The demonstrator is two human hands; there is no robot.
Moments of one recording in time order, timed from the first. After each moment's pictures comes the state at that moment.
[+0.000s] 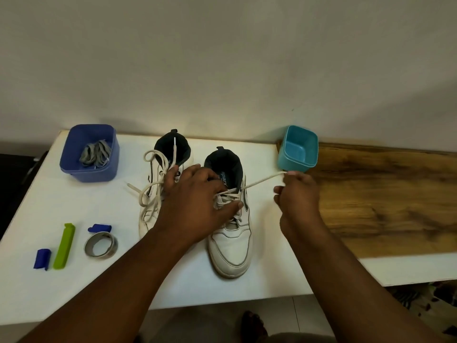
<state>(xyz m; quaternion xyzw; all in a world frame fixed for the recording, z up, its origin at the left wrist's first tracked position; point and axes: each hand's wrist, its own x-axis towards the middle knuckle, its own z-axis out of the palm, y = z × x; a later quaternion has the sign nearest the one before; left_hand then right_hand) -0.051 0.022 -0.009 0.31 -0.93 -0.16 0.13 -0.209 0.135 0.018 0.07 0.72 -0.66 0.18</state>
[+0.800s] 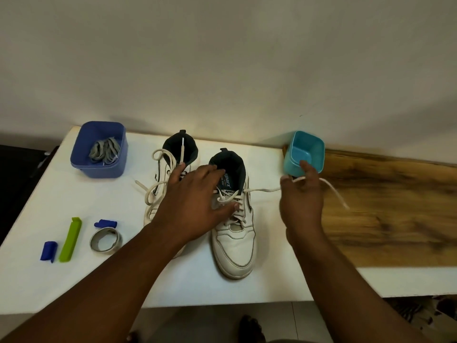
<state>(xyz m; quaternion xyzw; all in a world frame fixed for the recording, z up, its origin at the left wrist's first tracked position) -0.041 0.012 -0.006 0.29 -0.93 -0.18 0.12 -0.208 0.143 0.004 -0.10 0.81 -0.57 0.11</state>
